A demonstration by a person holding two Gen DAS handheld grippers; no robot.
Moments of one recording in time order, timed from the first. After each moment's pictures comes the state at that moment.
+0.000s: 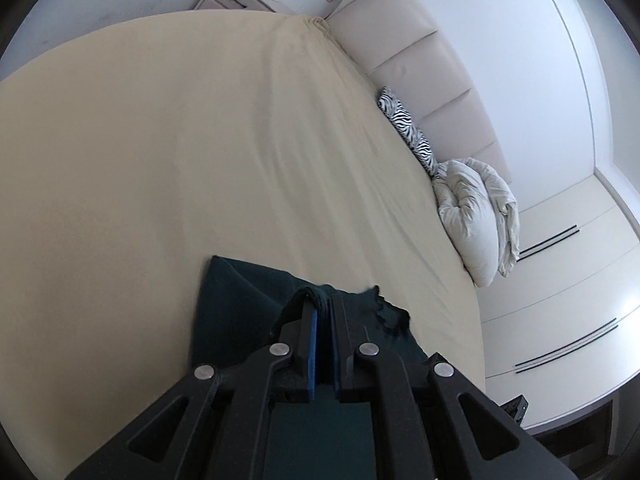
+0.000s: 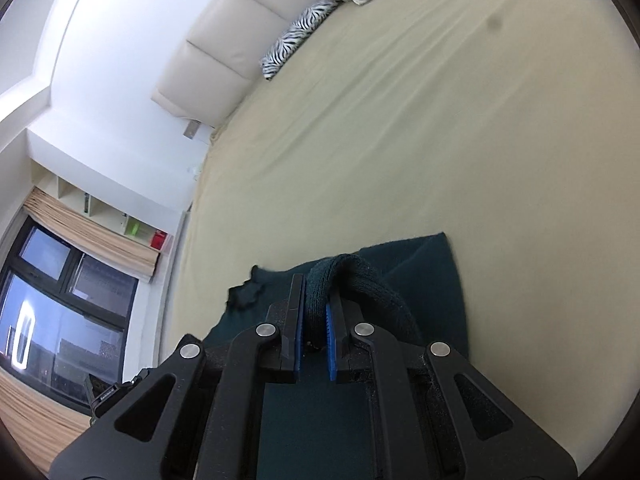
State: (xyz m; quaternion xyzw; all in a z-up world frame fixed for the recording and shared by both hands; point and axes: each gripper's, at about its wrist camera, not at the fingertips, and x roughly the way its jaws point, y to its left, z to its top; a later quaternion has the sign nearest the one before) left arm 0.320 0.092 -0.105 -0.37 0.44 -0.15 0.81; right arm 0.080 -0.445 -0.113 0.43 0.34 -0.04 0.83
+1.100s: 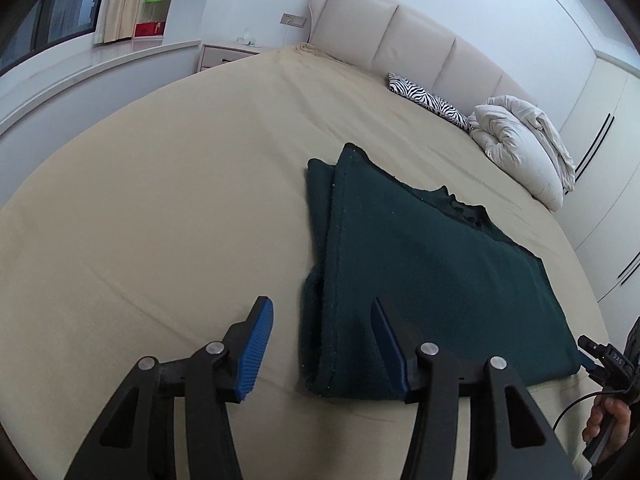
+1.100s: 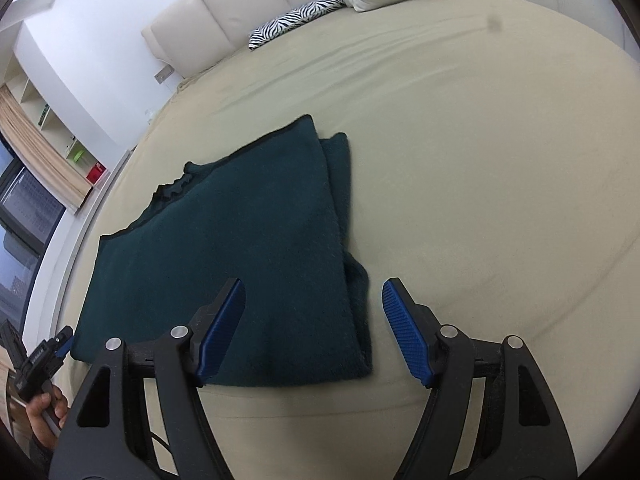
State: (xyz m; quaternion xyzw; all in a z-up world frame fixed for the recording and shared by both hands) left arm 0.159 0.090 -0.131 -0.14 0.40 -0.08 0.90; right arm -0.040 -0.386 -0.125 0.25 0.39 -0.10 0.88
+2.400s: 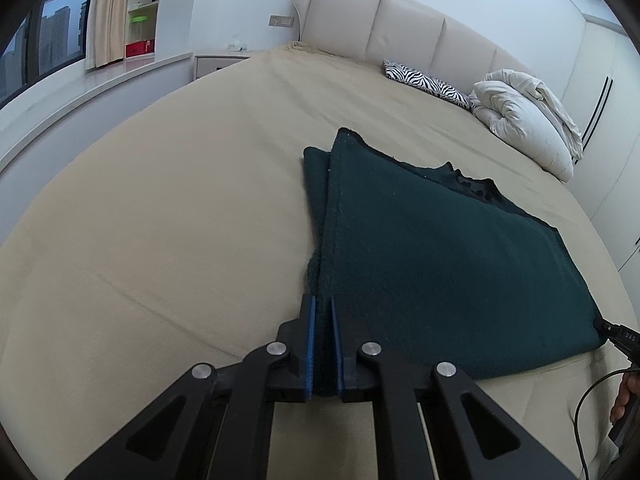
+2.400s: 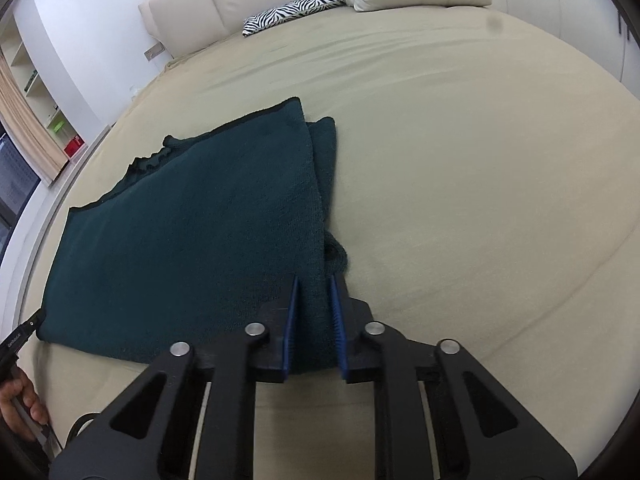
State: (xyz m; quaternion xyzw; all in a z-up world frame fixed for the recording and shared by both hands) left arm 0.155 0.076 -0.134 -0.08 0.41 -0.07 0.91; right arm -0.046 -0.376 -0.135 0.19 0.41 -0.12 0.88
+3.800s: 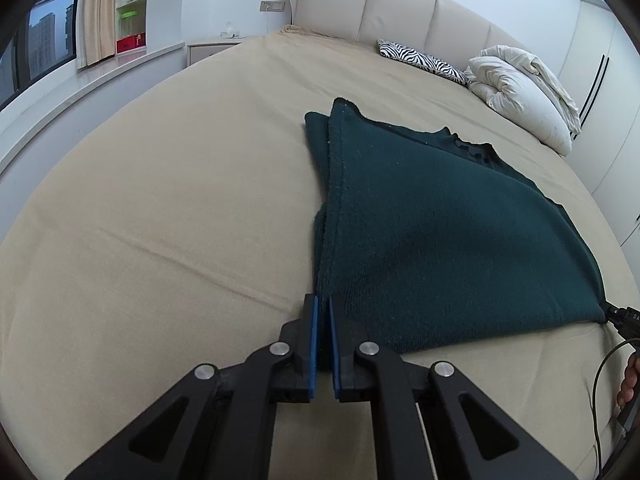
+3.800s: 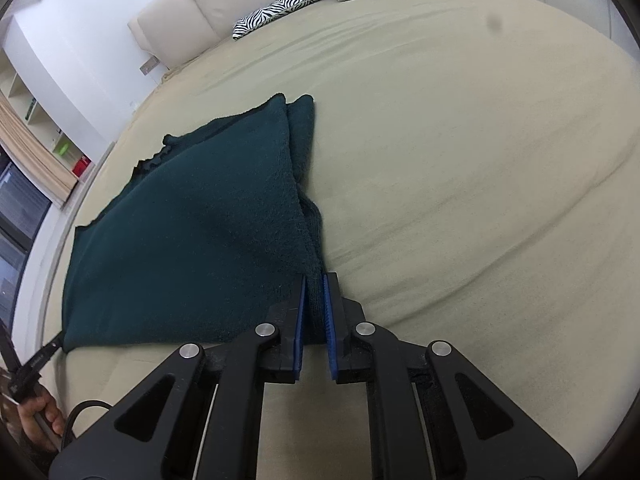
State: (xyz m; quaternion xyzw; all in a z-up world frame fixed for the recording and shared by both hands) left arm 0.140 0.077 -0.149 -0.06 0.44 -0.08 0.89; right arm -0.082 -0.386 -0.154 0.26 0.42 -0.12 0.86
